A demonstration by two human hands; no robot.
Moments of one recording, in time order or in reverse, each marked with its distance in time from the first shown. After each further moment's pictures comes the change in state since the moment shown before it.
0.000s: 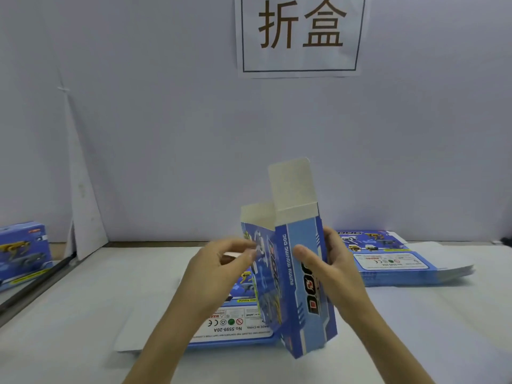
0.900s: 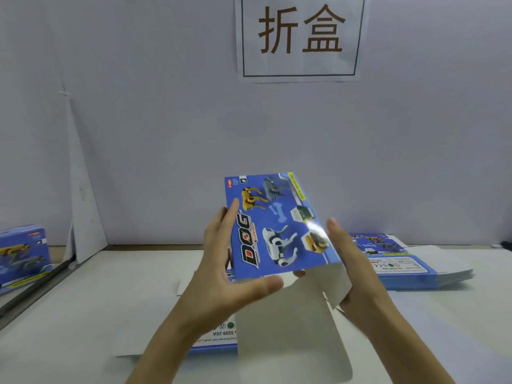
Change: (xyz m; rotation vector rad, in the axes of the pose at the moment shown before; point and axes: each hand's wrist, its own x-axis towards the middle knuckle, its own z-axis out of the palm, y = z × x) left_hand -0.013 0.006 -0.002 -0.236 -0.147 0.212; right_hand -0.004 -0.039 0.000 0.300 -0.054 0.310
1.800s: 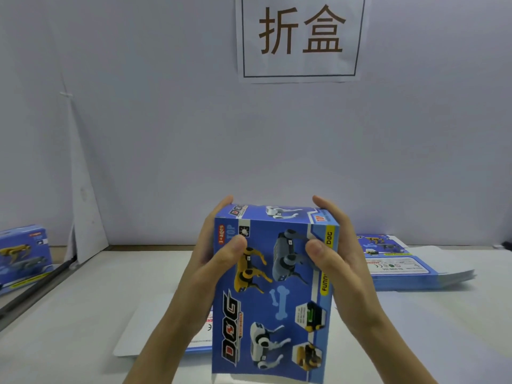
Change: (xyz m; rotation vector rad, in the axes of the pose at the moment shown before) left_hand 0.001 0.007 -0.003 -0.450 0.024 -0.065; right_hand -0.018 0.001 0.021 -0.237 -0.061 -0.525
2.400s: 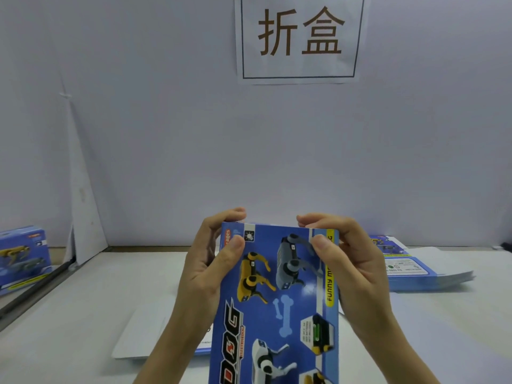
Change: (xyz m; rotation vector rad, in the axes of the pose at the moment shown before) left_hand 0.000 -0.003 0.006 0.084 0.112 0.224; right_hand -0.001 -0.009 -0.003 -0.144 0.062 -0.219
